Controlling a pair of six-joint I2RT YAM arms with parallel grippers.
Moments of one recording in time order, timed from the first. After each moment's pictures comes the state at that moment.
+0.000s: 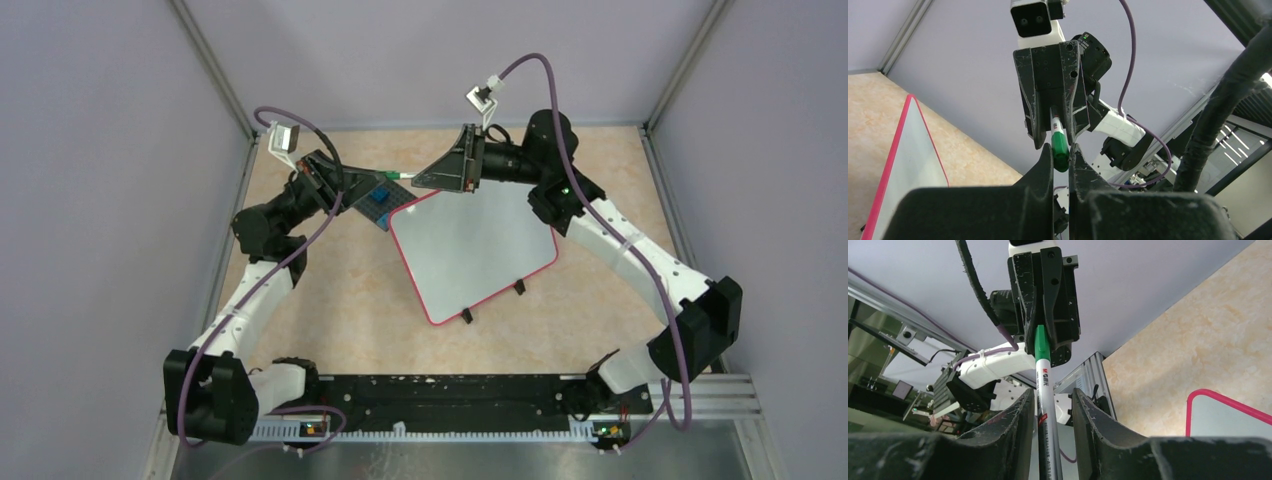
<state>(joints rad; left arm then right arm) -0.14 1.14 0.79 1.16 0.91 -1.46 0.63 1.45 1.41 0.16 -0.84 0.91</state>
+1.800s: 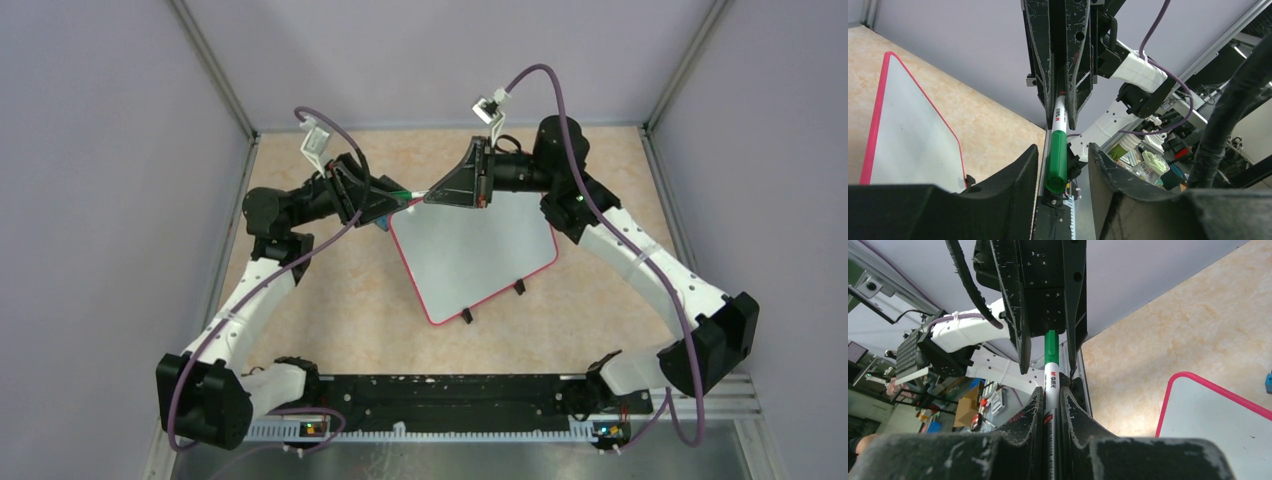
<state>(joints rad) -0.23 1.12 0.88 0.86 1.10 -1.17 0.61 1.37 1.37 0.04 -0.90 0.67</state>
